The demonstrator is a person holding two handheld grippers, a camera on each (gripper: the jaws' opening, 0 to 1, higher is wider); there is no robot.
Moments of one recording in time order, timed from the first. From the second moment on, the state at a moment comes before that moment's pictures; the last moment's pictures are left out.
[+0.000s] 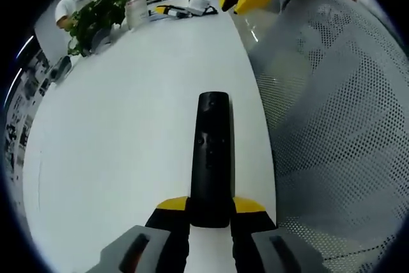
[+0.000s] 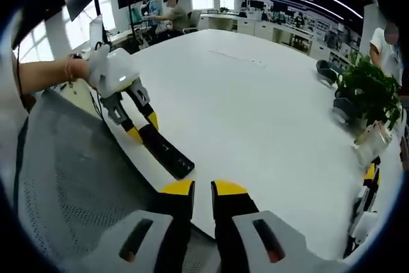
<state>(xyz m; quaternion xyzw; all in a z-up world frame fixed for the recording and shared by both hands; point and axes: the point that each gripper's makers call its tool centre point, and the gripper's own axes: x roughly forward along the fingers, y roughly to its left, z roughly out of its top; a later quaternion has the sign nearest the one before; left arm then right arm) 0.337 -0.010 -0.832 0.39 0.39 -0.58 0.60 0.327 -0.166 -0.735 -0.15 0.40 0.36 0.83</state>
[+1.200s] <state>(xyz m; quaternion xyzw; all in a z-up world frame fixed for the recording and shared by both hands) 0.319 -0.008 -0.832 0.37 0.39 -0.57 0.62 0.325 -0.108 -0.821 -0.31 0.47 0.51 0.65</state>
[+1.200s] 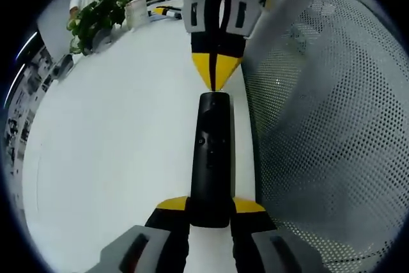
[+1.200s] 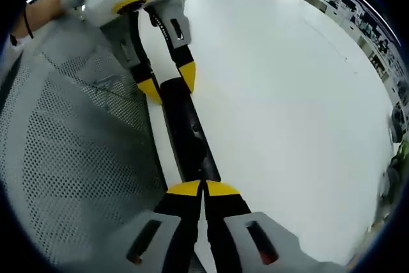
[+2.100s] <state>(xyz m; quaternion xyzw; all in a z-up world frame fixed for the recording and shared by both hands) 0.318 -0.007 -0.832 0.36 0.37 -0.59 0.62 0.323 -0.107 -0.822 -0.37 0.43 0.55 0.61</state>
